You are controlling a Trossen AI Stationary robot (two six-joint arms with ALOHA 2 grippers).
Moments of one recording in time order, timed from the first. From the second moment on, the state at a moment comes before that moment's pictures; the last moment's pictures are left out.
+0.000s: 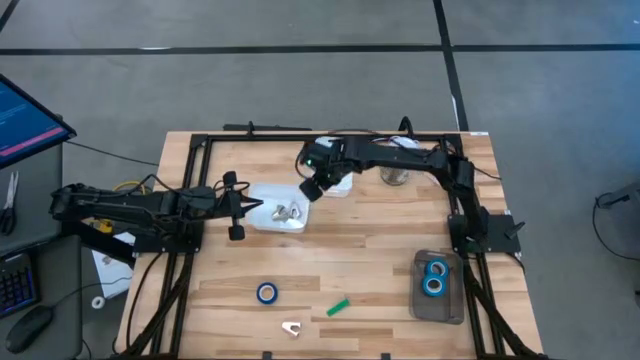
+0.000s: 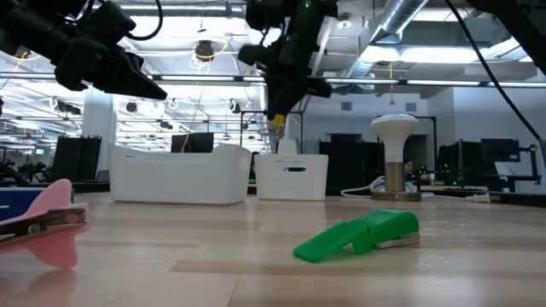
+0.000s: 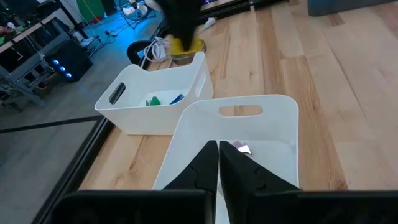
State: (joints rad) left arm -0.01 0.59 0.30 -0.10 -0.34 0.25; right arm -0.19 2.08 1.94 -1.06 0.13 0.57
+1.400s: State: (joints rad) left arm -0.01 0.59 0.30 -0.10 -0.34 0.25; right arm -0.36 2.08 1.68 -0.87 0.08 0.55
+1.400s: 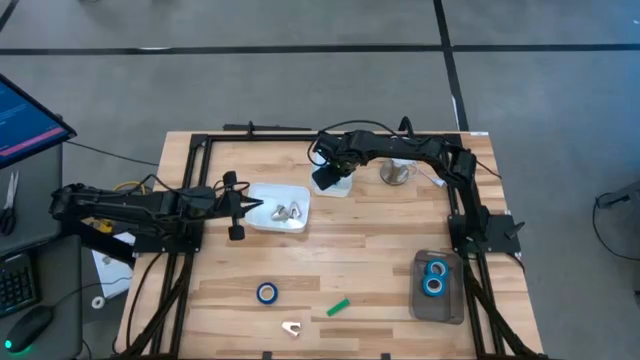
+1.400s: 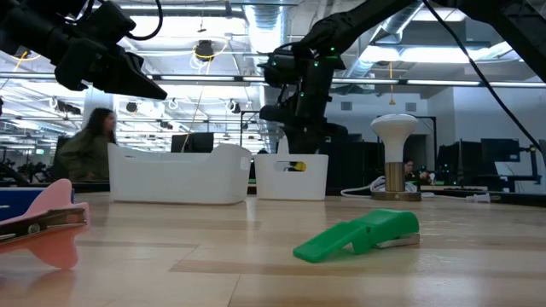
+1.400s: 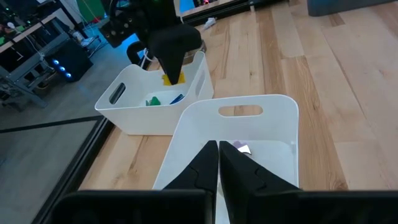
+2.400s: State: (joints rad) left arm -0.01 0.59 0.30 -0.08 -0.34 0.23; right arm -0.36 2.08 1.98 -1.05 -0.06 0.30
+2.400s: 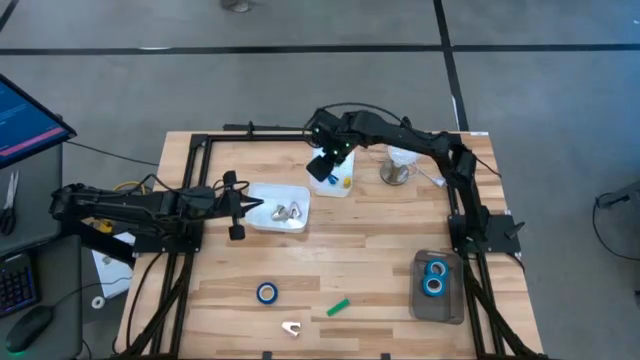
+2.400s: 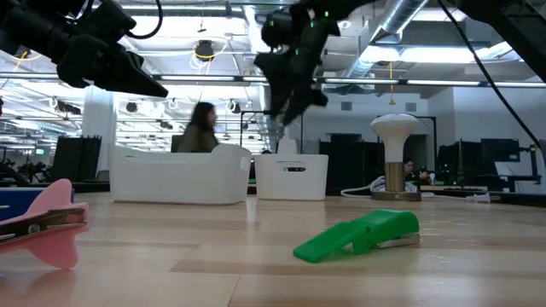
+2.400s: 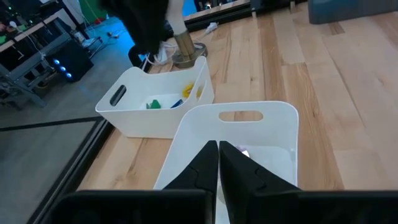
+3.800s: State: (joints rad) left arm -0.01 0.59 0.30 -0.05 -0.34 0.25; right arm 0.09 2.08 2.27 -1.50 -0.05 0.31
